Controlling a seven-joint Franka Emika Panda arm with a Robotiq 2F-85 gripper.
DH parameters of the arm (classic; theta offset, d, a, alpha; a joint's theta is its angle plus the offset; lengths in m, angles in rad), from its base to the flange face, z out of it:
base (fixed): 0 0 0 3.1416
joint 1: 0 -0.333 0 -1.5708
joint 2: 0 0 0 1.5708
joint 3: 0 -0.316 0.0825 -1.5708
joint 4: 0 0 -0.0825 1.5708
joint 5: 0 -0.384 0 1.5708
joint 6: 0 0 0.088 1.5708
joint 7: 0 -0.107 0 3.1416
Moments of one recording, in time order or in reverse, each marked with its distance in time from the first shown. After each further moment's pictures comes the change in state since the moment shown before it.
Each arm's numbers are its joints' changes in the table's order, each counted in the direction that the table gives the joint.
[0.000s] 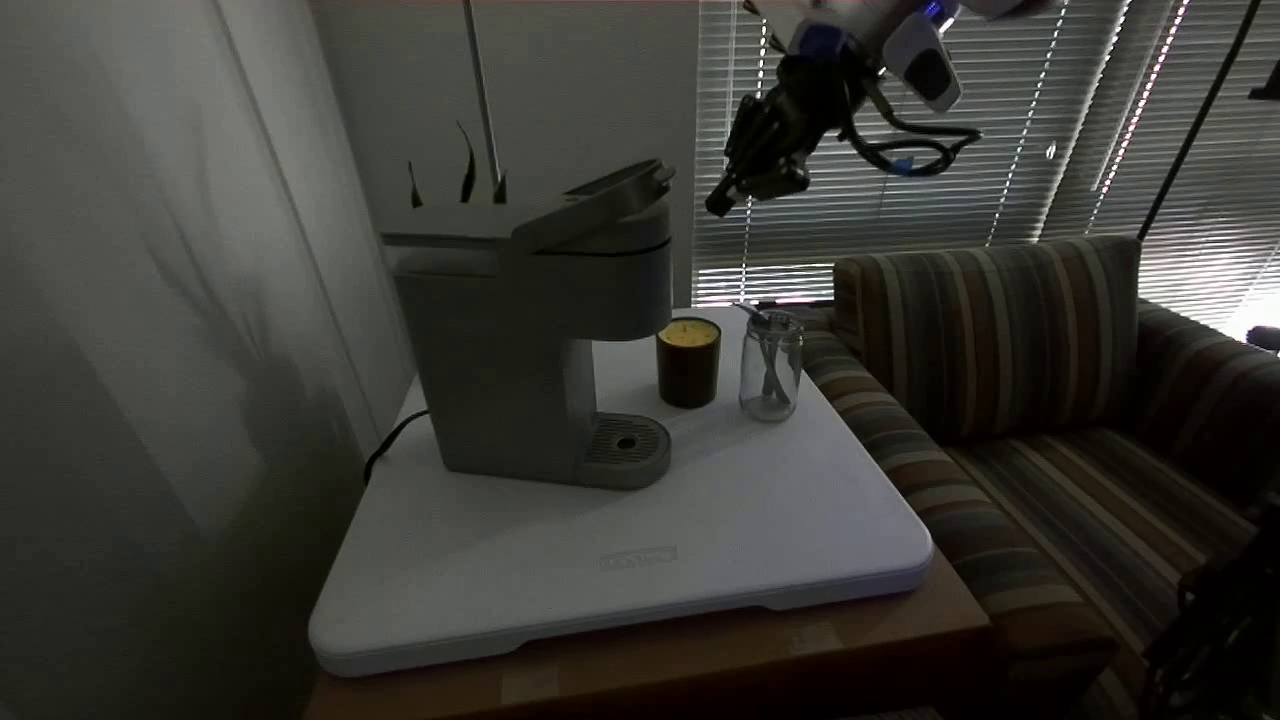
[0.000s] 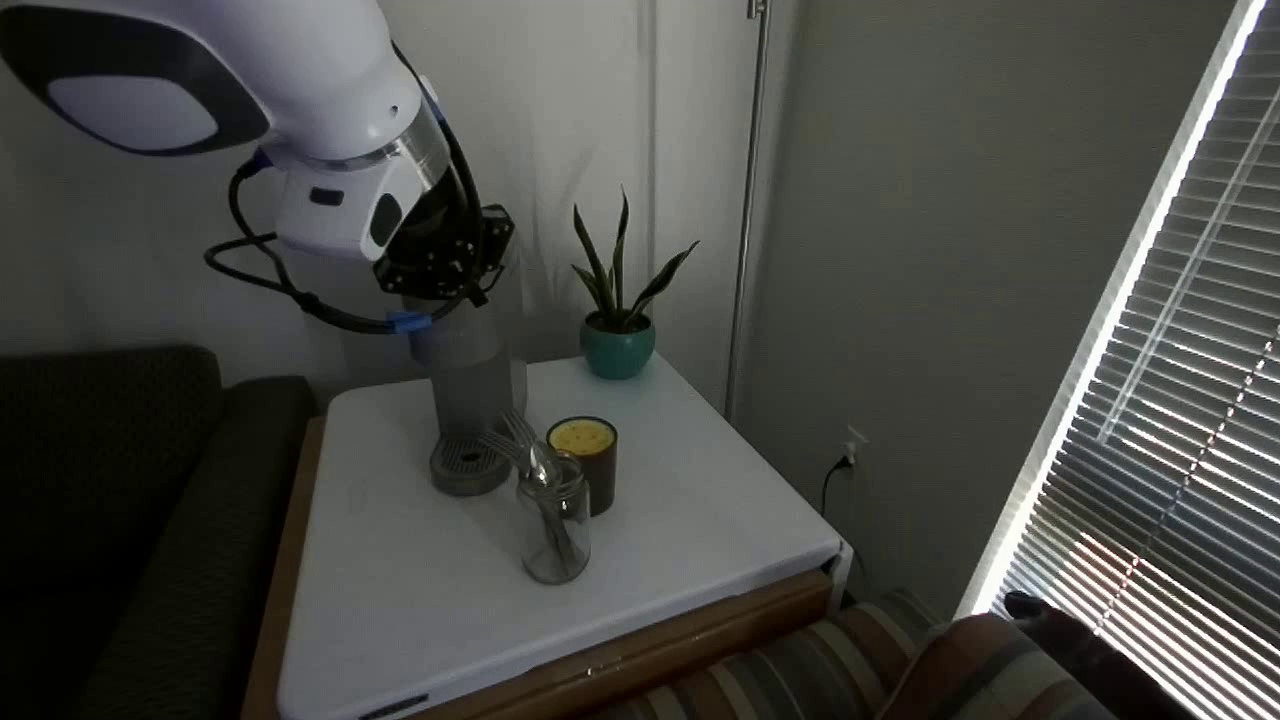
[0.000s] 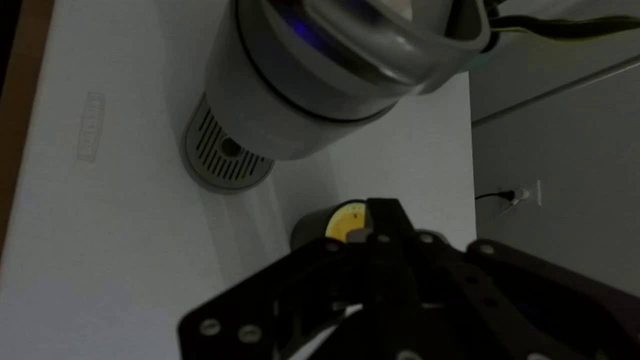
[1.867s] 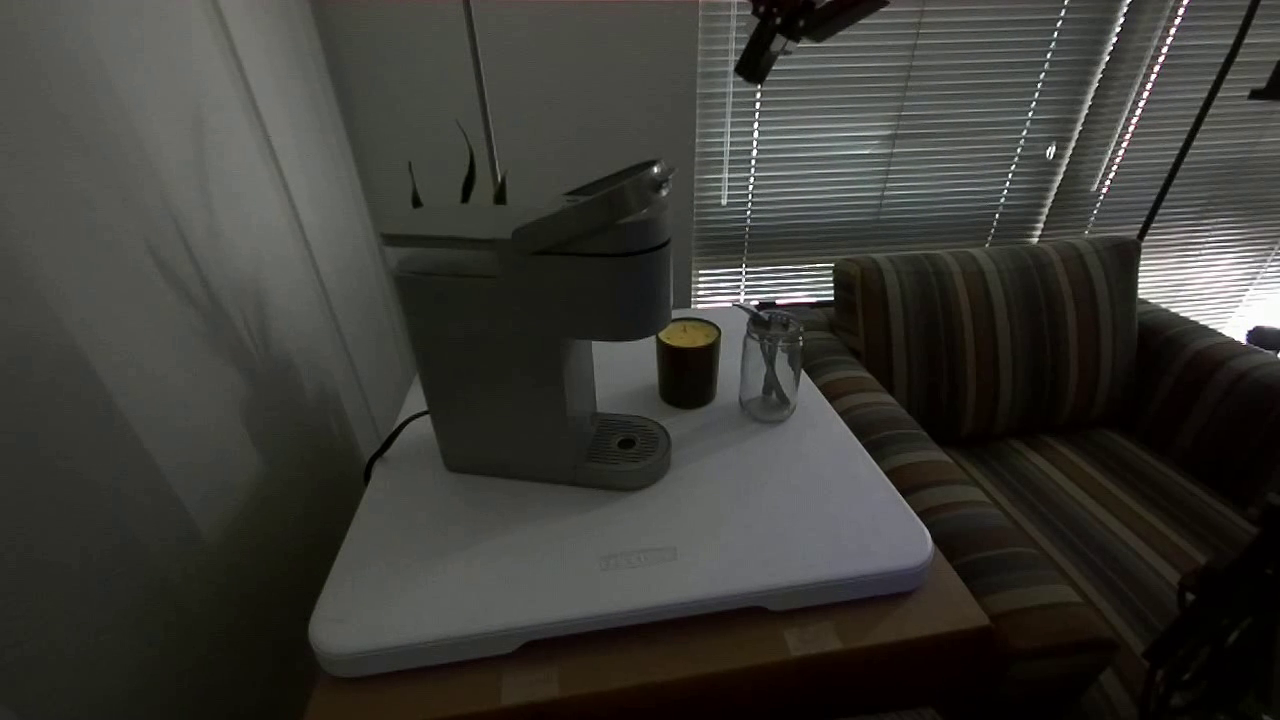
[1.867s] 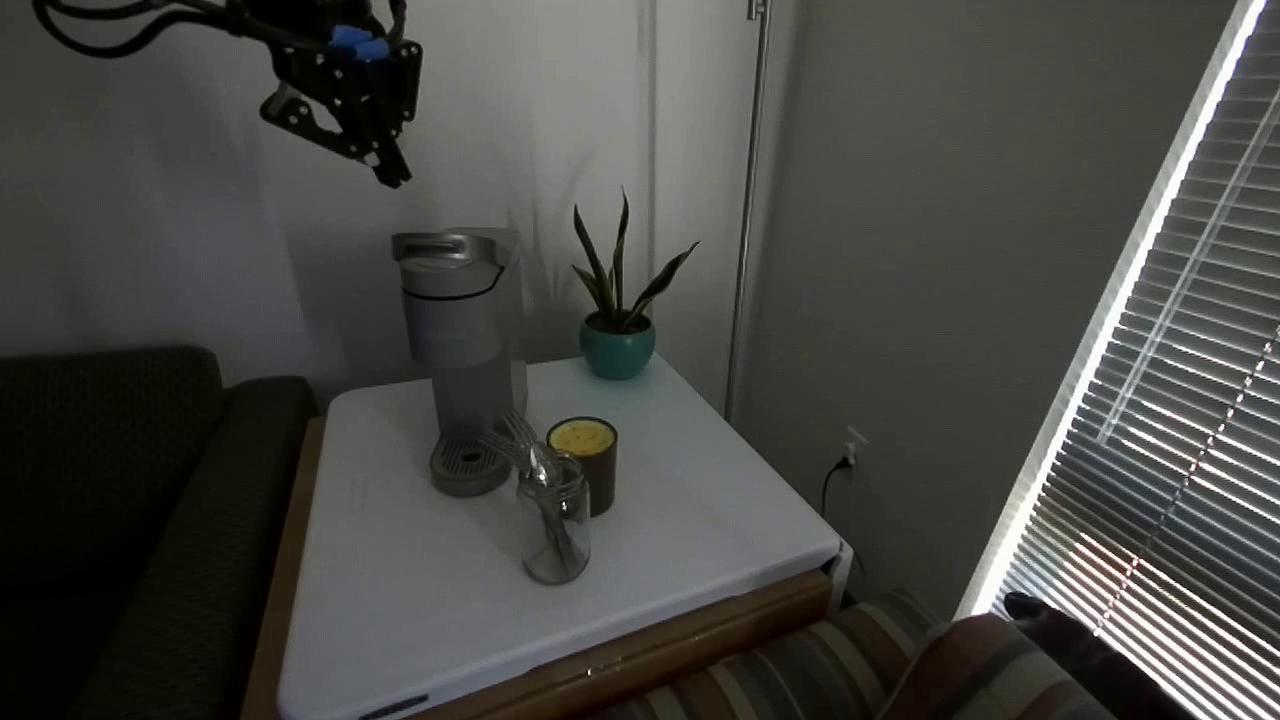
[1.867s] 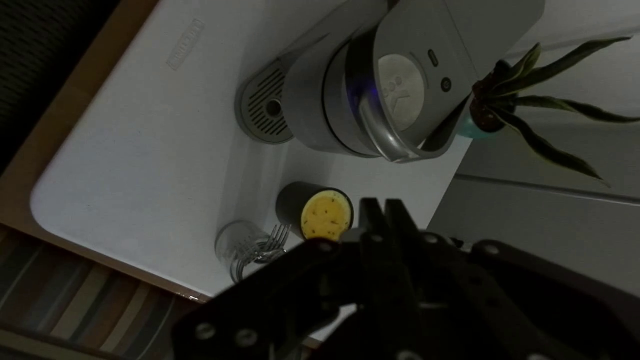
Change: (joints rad) arm -0.012 0.309 0.041 -0.038 0.804 0.360 -0.331
